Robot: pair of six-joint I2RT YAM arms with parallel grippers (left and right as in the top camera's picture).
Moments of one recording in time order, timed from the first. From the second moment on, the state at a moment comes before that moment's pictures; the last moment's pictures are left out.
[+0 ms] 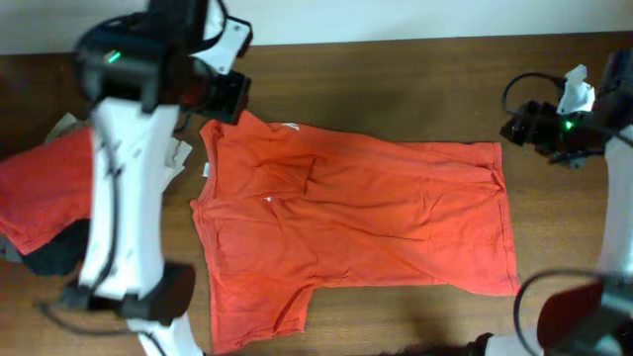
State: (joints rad) left arm -0.24 1.94 2.59 -1.69 0.06 0.15; right arm -0.37 1.64 1.68 -1.27 -0.36 0.05
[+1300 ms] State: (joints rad) left arm -0.24 1.84 1.20 -0.40 0.17 0.02; right arm -0.20 1.85 1.31 -0.74 -0.35 0.19
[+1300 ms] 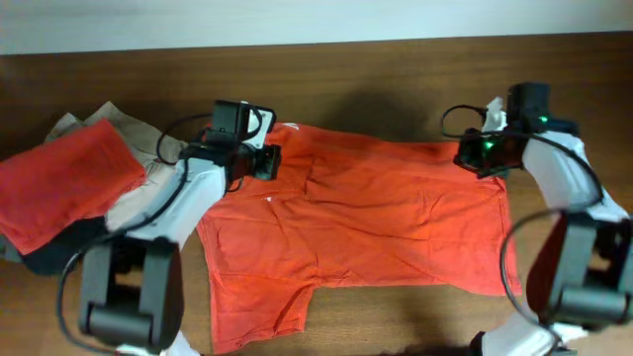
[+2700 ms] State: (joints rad) left arm -0.16 2.33 2.05 -0.95 0.32 -0.05; right arm -0.27 2.18 1.69 -0.80 -0.48 0.23
